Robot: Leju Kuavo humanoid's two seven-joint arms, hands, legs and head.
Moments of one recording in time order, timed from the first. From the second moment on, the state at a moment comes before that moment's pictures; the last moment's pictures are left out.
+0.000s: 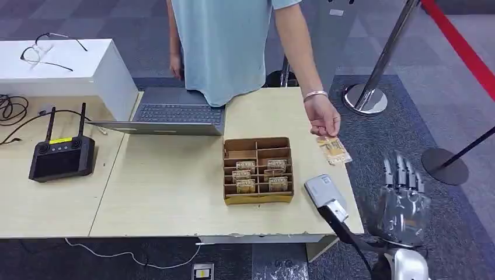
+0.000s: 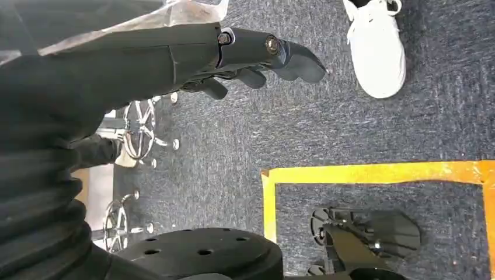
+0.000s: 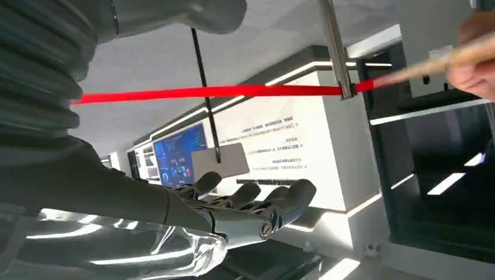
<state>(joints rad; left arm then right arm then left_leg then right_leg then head) -0.11 0.04 -1.11 -0.20 0.81 0.50 0.27 0.18 -0.41 0.26 -1.95 1.52 -0.56 0.70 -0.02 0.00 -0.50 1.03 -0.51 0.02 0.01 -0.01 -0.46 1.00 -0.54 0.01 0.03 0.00</state>
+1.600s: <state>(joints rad) -0.11 0.05 -1.11 -0.20 0.80 0.50 0.26 0.06 -0.40 0.37 -1.96 1.52 -0.57 0.69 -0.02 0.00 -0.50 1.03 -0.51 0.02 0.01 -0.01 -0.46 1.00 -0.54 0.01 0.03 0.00</state>
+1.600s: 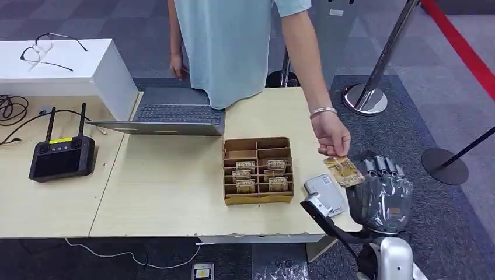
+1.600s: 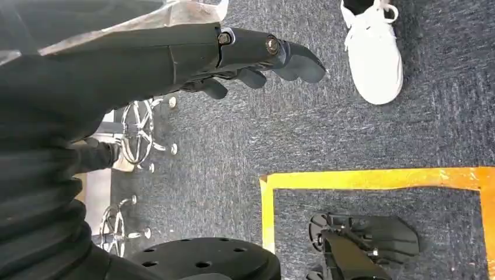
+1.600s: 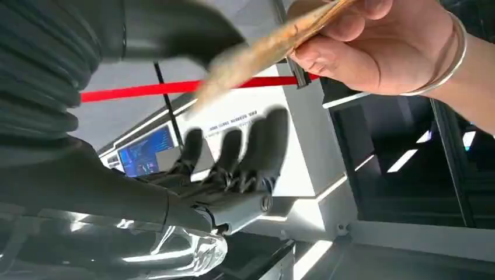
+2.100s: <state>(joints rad) -0.11 0.05 -1.11 -0.20 0.80 0.50 0.26 0.06 -0.39 0.40 -1.96 1.52 -0.59 0.68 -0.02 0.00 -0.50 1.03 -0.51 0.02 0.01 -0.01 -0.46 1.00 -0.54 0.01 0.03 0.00</state>
